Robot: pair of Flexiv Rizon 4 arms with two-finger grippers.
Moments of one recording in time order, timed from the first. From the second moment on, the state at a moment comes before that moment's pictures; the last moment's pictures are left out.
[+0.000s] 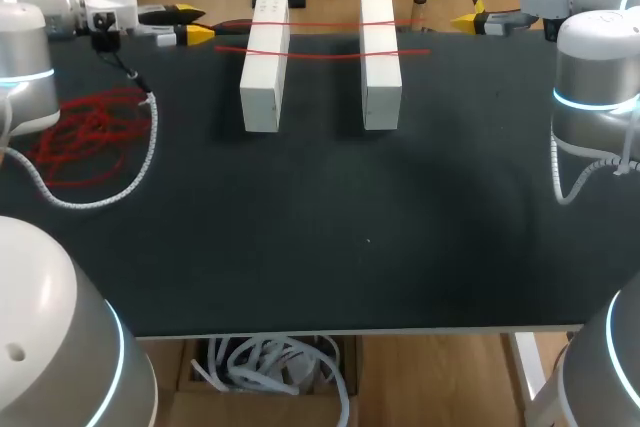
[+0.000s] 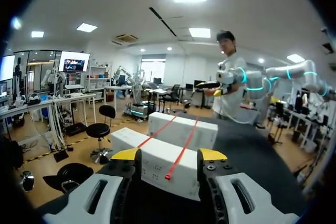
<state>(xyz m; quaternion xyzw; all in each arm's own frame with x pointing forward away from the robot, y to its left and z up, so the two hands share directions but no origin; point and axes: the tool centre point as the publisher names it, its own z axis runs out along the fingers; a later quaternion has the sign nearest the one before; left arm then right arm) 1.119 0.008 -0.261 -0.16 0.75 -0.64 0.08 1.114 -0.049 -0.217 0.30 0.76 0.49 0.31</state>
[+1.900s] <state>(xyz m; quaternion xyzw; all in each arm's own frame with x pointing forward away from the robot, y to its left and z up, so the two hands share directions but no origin) 1.118 -0.008 -0.311 -0.11 0.75 -0.65 0.02 1.114 -0.049 -0.217 0.30 0.76 0.49 0.31</state>
